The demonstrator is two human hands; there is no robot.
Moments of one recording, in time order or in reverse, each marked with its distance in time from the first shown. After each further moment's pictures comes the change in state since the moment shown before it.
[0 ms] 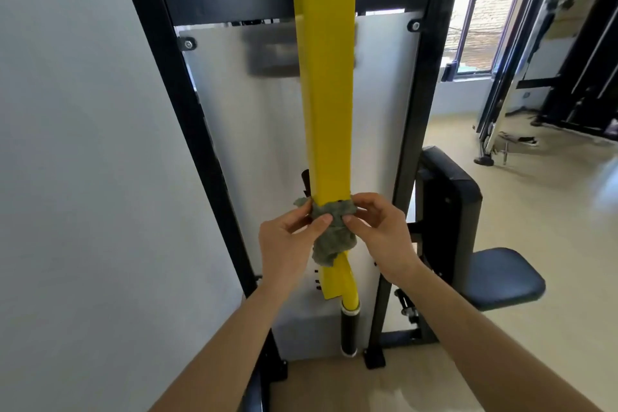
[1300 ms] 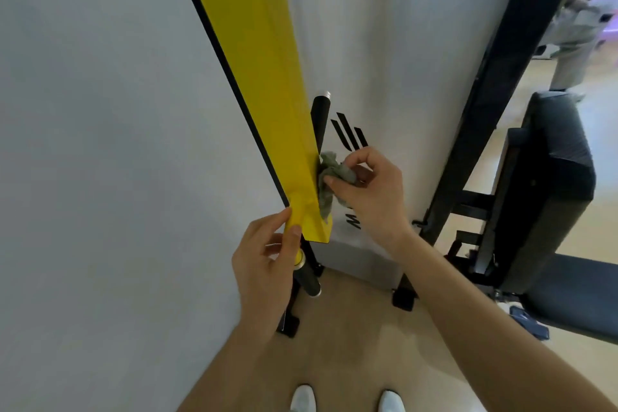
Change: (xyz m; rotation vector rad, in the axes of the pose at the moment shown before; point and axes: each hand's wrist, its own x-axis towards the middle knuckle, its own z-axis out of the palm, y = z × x) left_hand -0.114 -0.017 0.082 0.558 0.575 -0.126; right_hand 0.049 0.045 -0.046 0.071 -0.395 0.108
